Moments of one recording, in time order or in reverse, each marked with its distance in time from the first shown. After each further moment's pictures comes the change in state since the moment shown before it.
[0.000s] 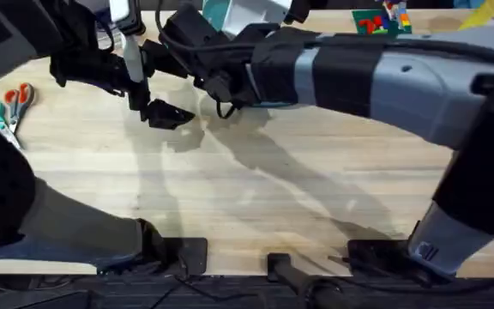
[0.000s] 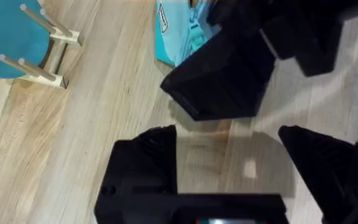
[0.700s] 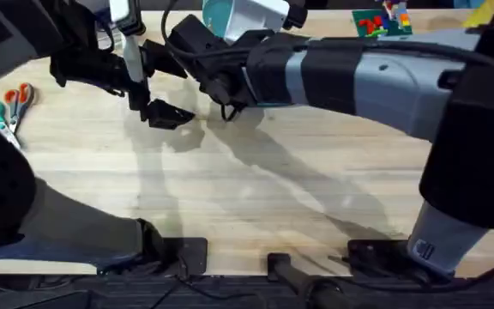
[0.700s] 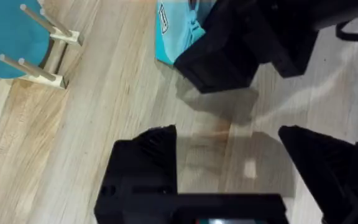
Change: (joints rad) left arm 0.000 0.000 0.000 0.000 0.000 0.000; right arm -0.014 0.040 0.000 -0.021 0.018 -0.007
